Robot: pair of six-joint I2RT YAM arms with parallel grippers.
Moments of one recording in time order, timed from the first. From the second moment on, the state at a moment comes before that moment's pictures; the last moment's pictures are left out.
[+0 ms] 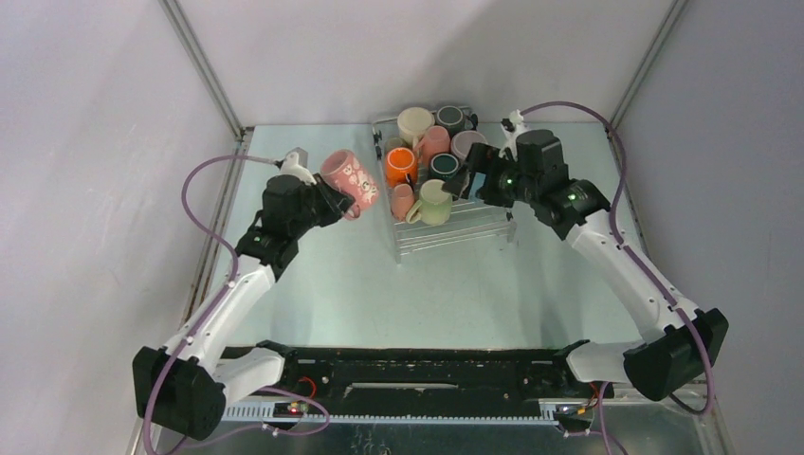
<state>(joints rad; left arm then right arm) -0.30 1.08 0.85 -0.17 0.07 -0.60 0.44 1.30 1.34 -0.58 -0.22 0.59</state>
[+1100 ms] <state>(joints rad) -0.31 1.00 0.73 0.39 0.46 -1.43 0.64 1.51 1.32 0.18 -0.38 1.03</state>
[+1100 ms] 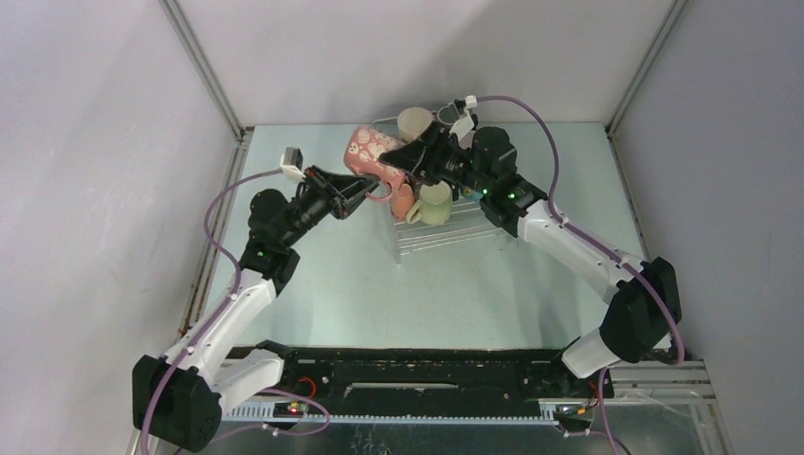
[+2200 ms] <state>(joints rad) -0.36 0.88 0.67 0.24 0.48 -1.28 0.60 1.49 1.36 -0.10 -0.25 0.96</state>
